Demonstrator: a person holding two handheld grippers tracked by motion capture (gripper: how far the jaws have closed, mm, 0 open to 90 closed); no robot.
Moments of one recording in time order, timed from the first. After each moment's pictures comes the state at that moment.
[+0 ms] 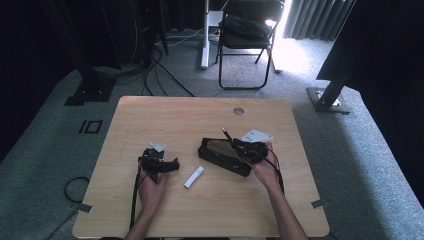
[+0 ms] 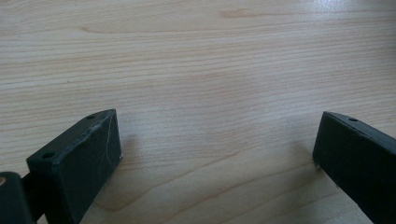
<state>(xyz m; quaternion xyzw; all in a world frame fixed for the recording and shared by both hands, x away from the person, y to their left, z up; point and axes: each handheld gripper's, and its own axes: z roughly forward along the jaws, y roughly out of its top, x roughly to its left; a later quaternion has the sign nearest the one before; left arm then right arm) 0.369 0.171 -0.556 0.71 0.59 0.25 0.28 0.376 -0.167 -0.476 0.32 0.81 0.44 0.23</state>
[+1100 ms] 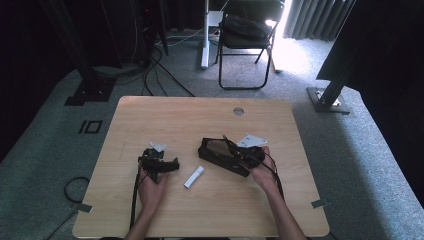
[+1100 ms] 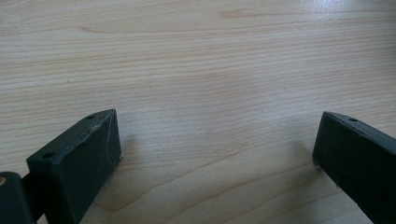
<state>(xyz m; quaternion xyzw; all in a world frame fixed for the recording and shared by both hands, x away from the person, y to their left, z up) 0.369 0.171 -0.556 0.71 0.59 0.25 0.28 0.372 -0.161 -0.495 0.32 0.83 0.41 0.23</state>
